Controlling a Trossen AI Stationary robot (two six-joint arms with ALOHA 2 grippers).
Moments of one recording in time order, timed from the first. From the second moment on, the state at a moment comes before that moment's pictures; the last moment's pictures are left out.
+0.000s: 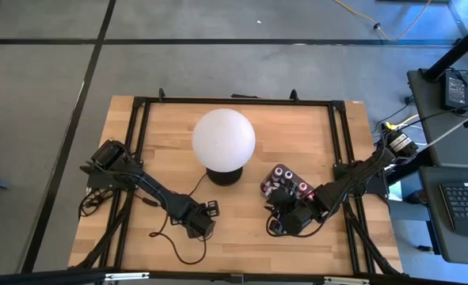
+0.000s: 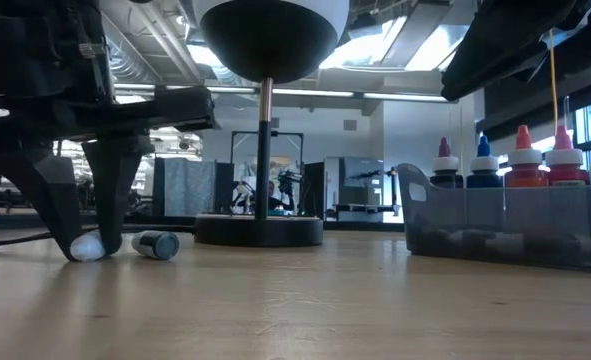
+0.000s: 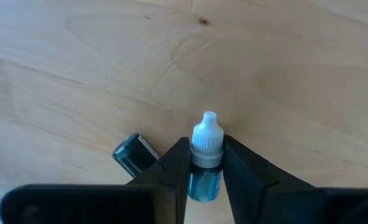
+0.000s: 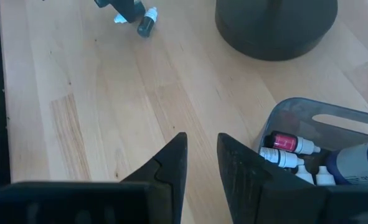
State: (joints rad) left arm -0.53 1.88 1.13 -0.69 -0.22 0.81; right arm 0.61 1.56 1.07 -0.54 0.54 0.89
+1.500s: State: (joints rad) left arm -0.32 2.05 1.14 0.93 -0.23 0.05; right arm 0.93 1.49 1.15 -0.50 0.74 0.71
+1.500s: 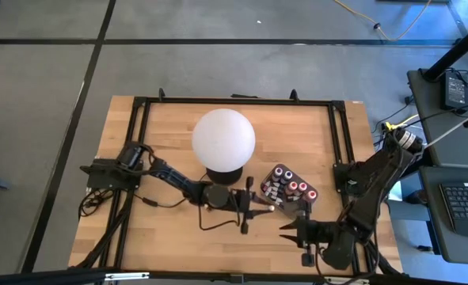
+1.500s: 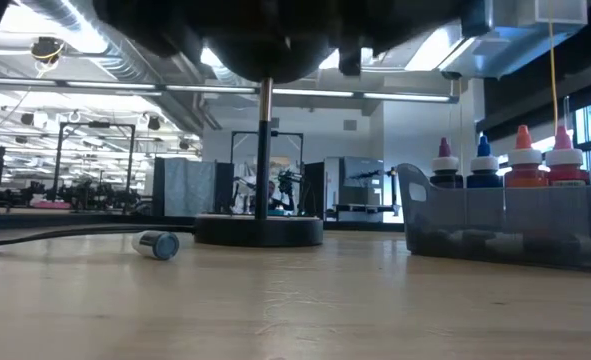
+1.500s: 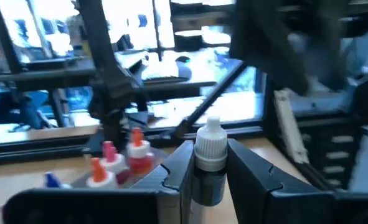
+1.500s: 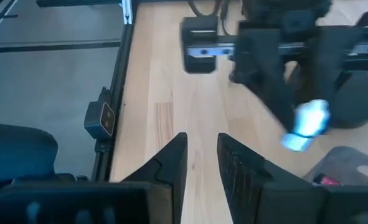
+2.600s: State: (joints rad) left arm -0.18 2.29 1.16 1.10 -0.32 0.05; right arm 0.93 1.50 1.15 -0.51 0.74 0.73
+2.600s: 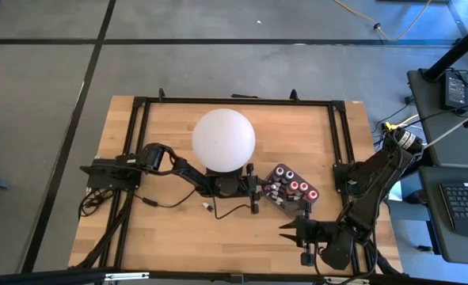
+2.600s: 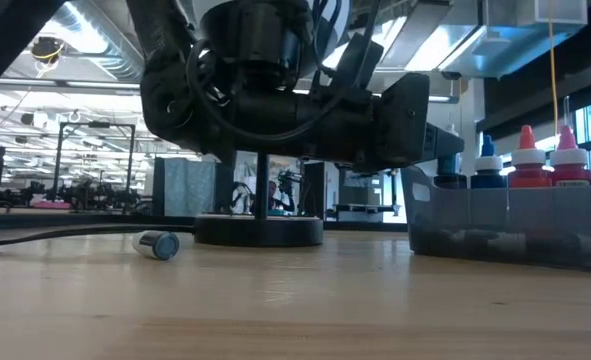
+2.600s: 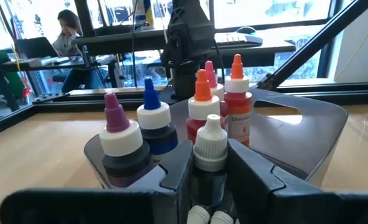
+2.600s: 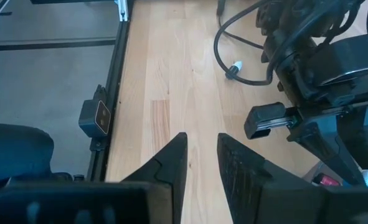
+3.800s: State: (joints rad) left arm -0.29 2.14 1.15 0.87 -0.21 0.22; right arm 0.93 1.50 1.15 -0.52 0.74 0.73
